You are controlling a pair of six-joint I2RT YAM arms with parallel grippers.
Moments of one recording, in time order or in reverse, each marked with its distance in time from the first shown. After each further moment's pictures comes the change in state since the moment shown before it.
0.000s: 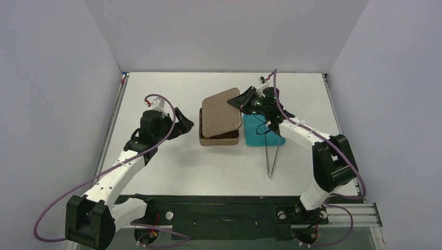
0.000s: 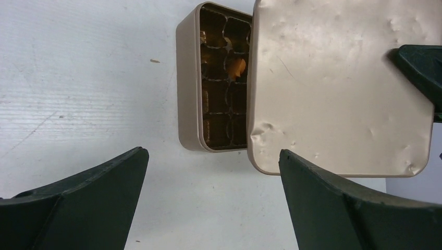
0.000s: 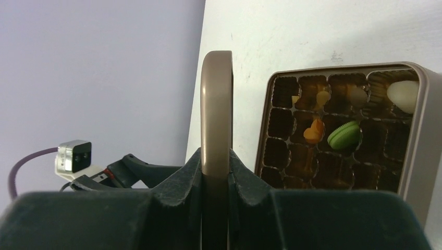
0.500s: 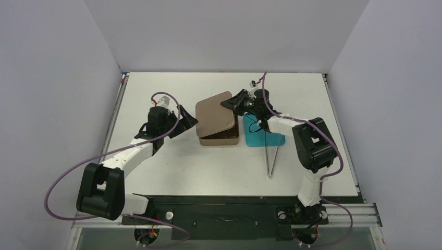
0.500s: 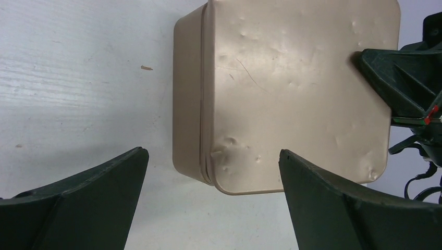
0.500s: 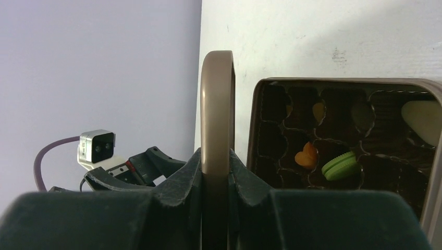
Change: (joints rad) left arm 0.056 0.269 -0.016 0.232 0.113 -0.096; right arm -0.002 0.296 0.096 0.202 -0.090 0.114
